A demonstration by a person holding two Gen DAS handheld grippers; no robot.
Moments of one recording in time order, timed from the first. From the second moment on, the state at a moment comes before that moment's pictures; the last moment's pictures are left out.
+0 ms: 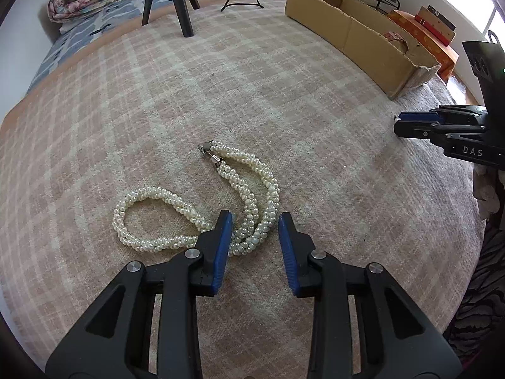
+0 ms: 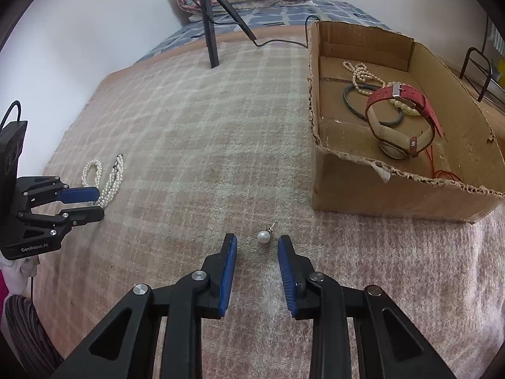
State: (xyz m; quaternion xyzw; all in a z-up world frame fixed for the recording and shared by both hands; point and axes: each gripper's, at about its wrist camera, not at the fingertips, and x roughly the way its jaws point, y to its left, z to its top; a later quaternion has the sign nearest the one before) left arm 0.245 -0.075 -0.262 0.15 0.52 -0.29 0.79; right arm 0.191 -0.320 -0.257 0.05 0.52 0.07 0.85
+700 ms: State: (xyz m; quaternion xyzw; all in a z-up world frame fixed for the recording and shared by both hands) left arm 0.244 -0.068 -0.260 0.11 0.52 -0.27 0.81; right arm 0.186 -0.318 -0.255 0.02 0.51 0.06 0.86
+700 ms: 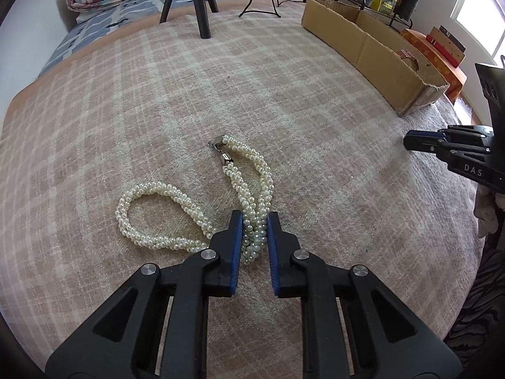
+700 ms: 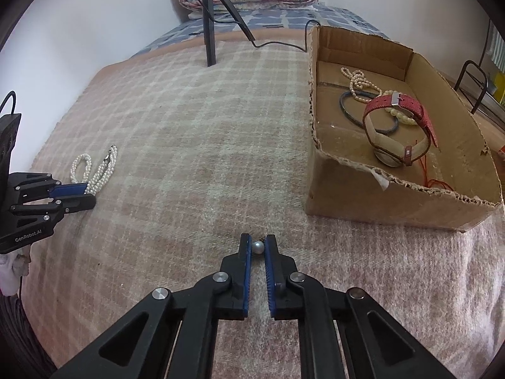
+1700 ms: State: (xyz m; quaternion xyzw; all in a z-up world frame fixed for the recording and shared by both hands) left arm 0.179 -0.061 -0.136 -0.02 0.43 -0.30 0.85; right arm 0.117 -0.313 -0.171 0.03 0.44 0.08 0.89
